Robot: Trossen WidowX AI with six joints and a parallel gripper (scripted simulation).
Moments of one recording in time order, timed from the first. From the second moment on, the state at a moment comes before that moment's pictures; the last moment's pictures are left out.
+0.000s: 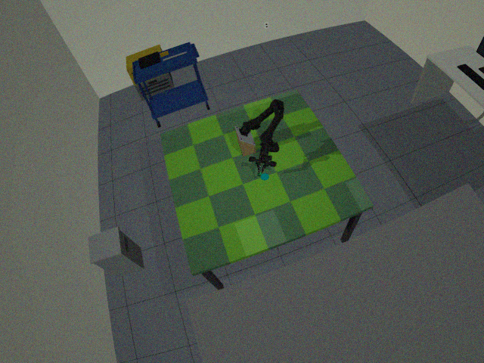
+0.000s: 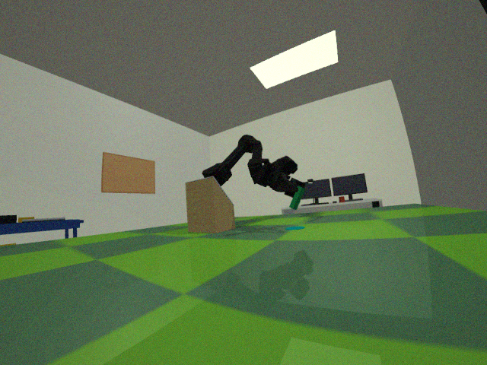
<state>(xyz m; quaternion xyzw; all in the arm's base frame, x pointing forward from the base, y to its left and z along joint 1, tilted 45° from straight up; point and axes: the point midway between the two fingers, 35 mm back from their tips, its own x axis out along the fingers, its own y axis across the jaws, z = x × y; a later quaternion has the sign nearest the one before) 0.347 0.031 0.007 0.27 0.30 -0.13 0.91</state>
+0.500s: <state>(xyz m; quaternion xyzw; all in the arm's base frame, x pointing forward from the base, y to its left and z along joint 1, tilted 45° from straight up) 0.340 0.031 0.018 0.29 0.25 -0.14 0.91</state>
